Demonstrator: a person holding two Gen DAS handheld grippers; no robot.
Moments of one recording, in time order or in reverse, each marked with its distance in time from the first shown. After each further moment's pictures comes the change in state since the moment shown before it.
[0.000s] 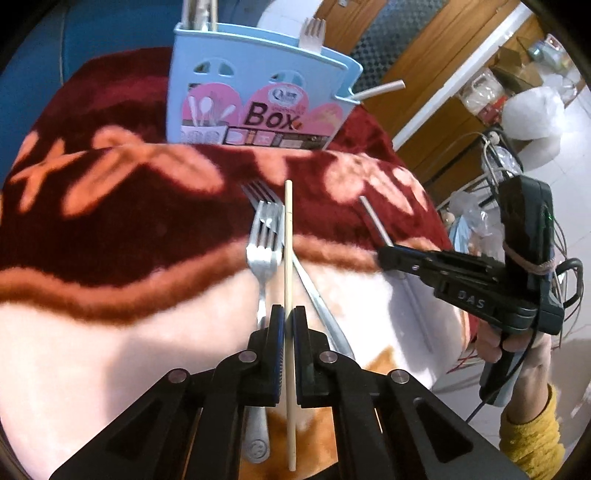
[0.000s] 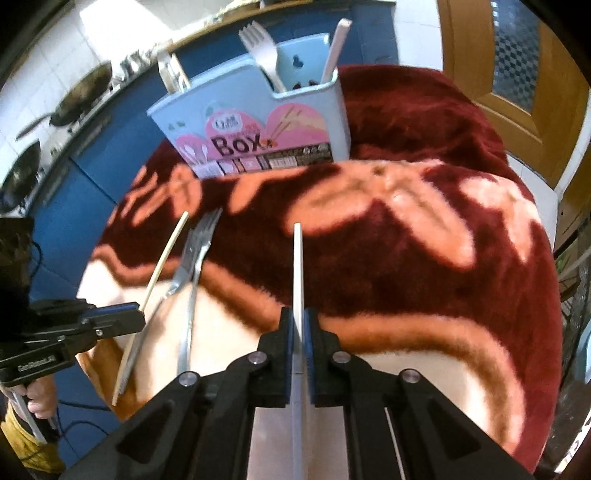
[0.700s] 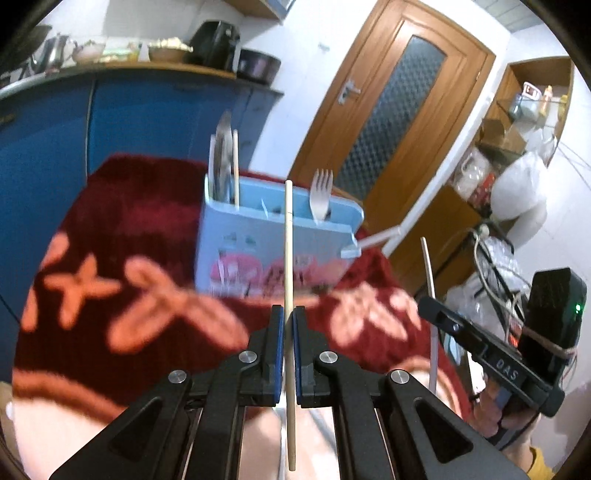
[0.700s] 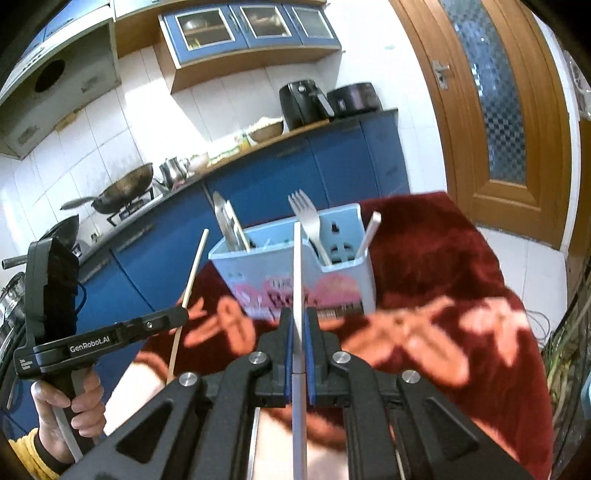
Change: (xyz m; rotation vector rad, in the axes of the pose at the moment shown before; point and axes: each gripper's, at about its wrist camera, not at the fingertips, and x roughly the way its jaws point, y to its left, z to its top) left arm -0.055 0.006 0.054 0.008 -0.425 0.010; right arm -0.058 0.028 0.039 -0.023 -0.483 0.059
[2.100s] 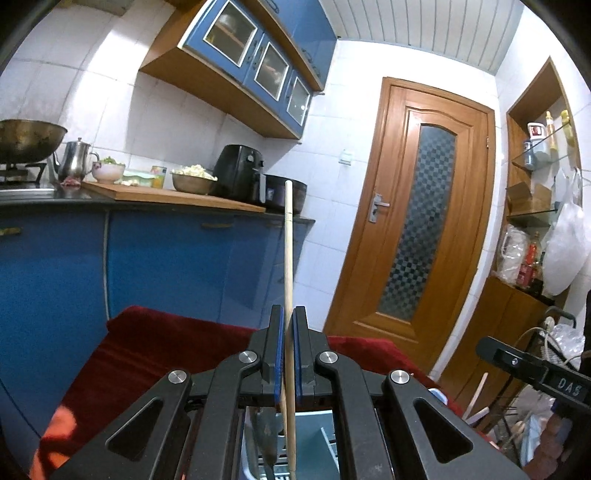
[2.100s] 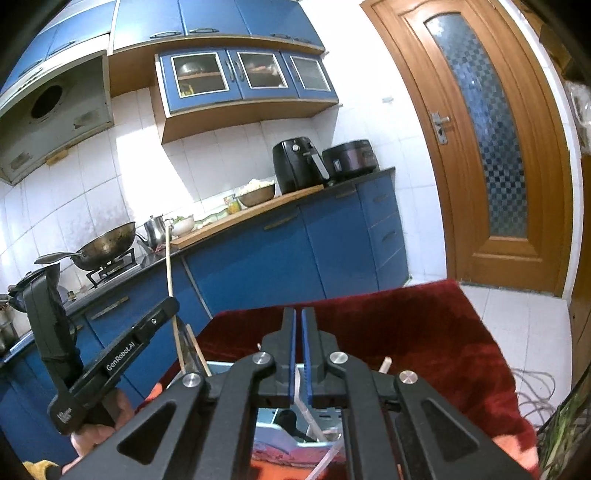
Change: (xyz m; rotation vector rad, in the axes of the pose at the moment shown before) left arm 0.053 0.017 0.093 0.092 -0.532 0.183; right arm 0.063 -0.018 0.080 -0.014 -0.201 -0.021
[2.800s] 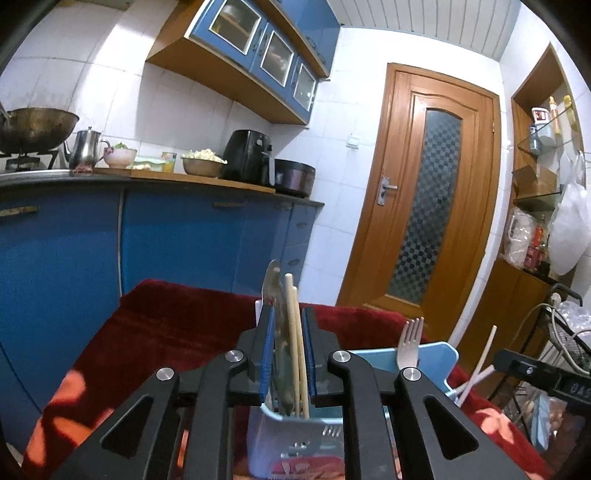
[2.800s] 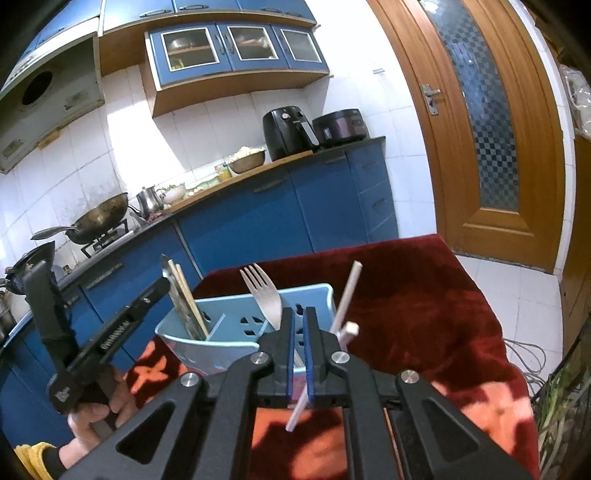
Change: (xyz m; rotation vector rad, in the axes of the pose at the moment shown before) left arm -0.018 0.004 -0.032 0.012 0.070 0.028; right arm -0.017 -0.010 -0.036 0.011 0.116 -0.046
